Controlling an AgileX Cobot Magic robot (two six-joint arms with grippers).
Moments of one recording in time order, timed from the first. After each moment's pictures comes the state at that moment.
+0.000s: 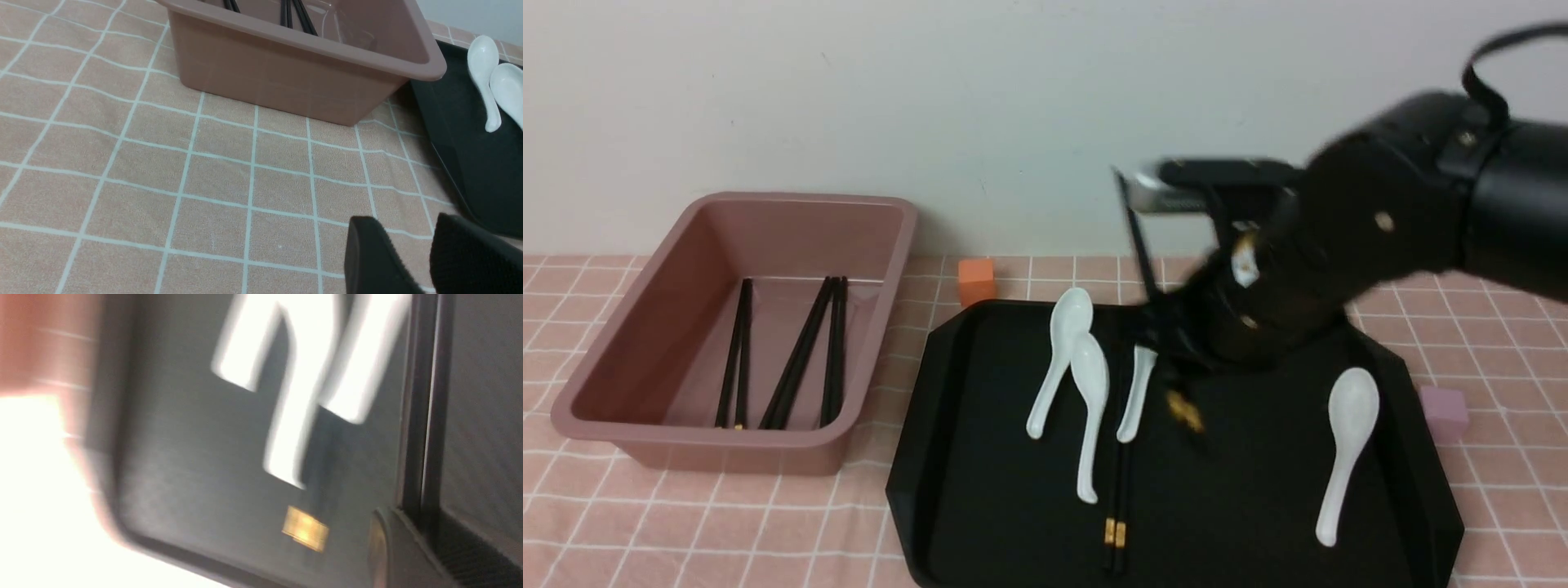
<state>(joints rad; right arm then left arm) 0.64 1.65 -1.38 0.00 0.80 0.48 -0.10 -0.01 0.03 -0.08 0.39 -0.28</state>
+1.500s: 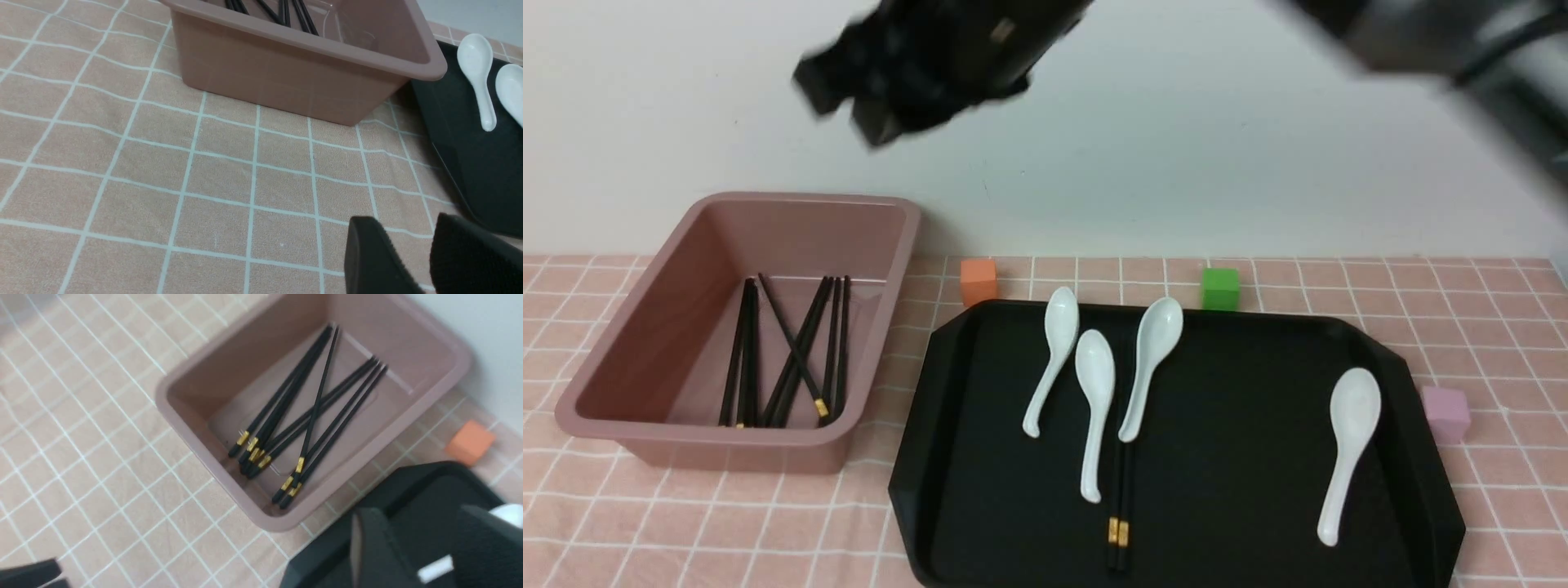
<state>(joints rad) 0.81 1.94 -2.42 0.07 1.25 0.09 -0.10 -0.01 0.03 -0.08 0.39 -0.28</state>
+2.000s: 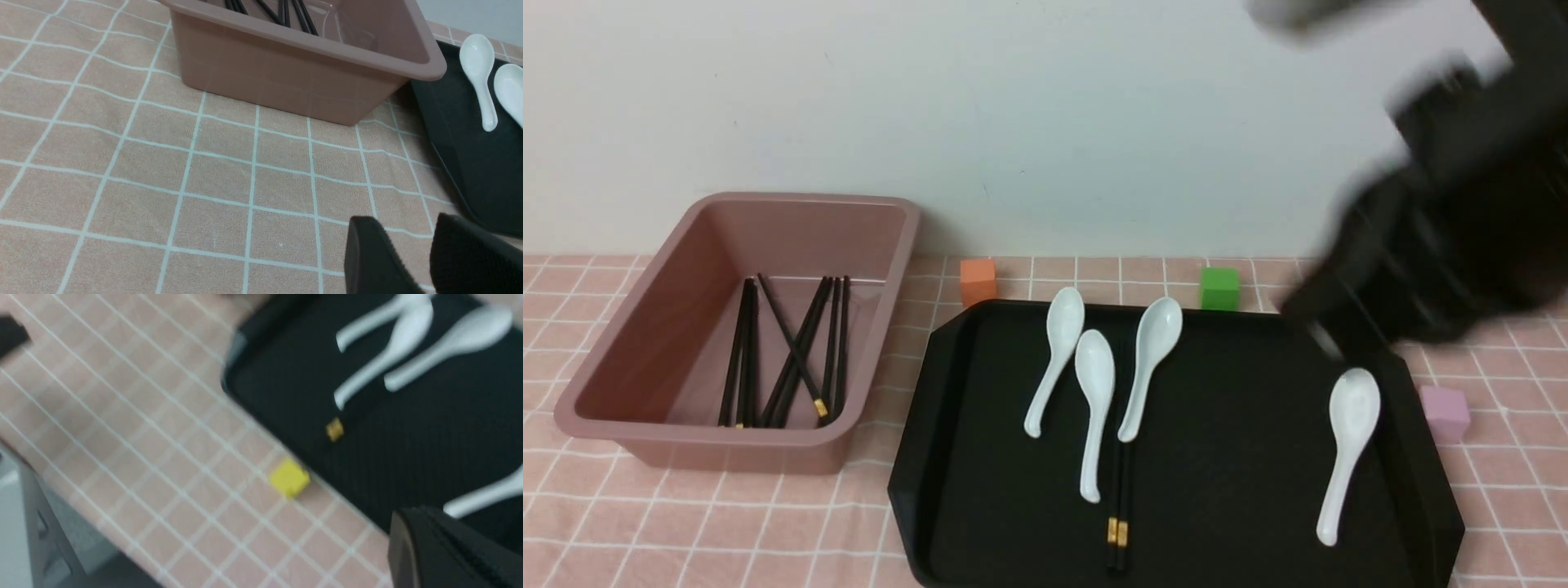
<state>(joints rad) 0.81 1.19 -1.44 0.00 1.27 0.19 -0.10 -0.01 0.03 -0.08 0.39 -0.28</state>
